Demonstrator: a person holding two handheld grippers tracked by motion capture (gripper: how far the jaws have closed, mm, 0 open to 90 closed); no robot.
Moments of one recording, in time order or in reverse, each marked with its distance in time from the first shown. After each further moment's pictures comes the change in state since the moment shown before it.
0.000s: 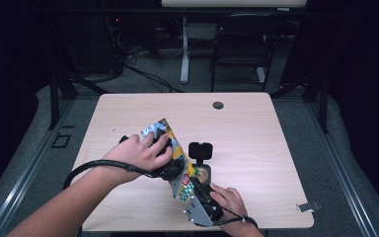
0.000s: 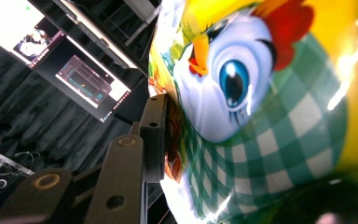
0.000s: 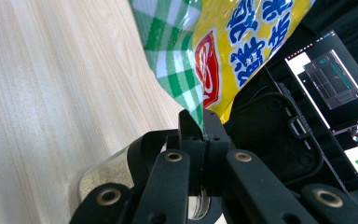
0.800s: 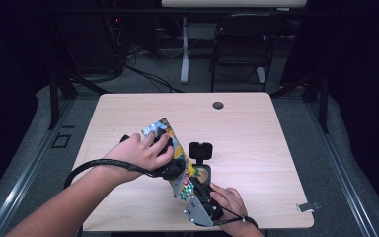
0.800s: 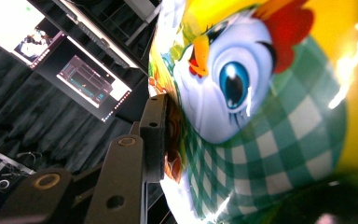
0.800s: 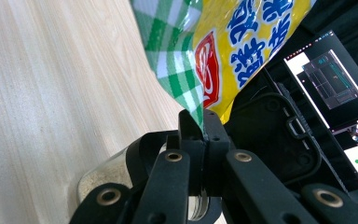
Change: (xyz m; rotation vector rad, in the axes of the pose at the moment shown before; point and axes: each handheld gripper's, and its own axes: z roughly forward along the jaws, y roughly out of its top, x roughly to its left) left arm 0.003 0.000 -0.001 0.005 0.002 0.012; right arm 0.000 0.000 0.000 -0.012 -0.006 0.009
